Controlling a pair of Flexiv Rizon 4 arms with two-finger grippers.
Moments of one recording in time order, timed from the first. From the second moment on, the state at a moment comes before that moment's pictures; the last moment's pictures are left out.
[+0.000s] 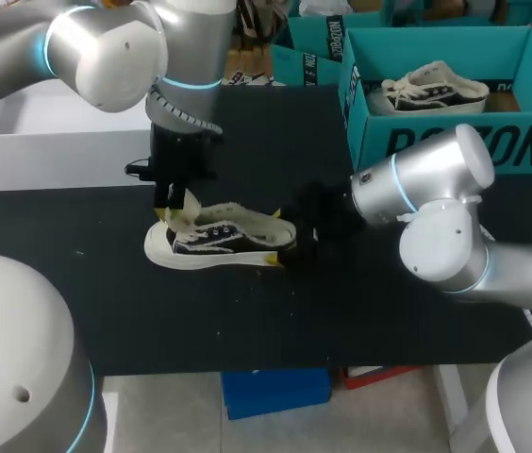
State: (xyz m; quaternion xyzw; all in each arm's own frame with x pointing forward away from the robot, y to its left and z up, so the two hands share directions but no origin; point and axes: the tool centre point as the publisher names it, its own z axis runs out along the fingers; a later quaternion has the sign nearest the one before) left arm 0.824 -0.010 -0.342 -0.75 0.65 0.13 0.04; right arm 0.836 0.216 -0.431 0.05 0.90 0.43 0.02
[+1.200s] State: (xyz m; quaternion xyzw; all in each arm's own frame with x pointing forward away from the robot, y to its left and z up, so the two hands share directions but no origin) left arm 0.814 -0.054 -0.243 -0.48 0.87 0.06 -0.09; right arm 0.836 0.213 -0.433 0.05 0.90 0.43 0.02
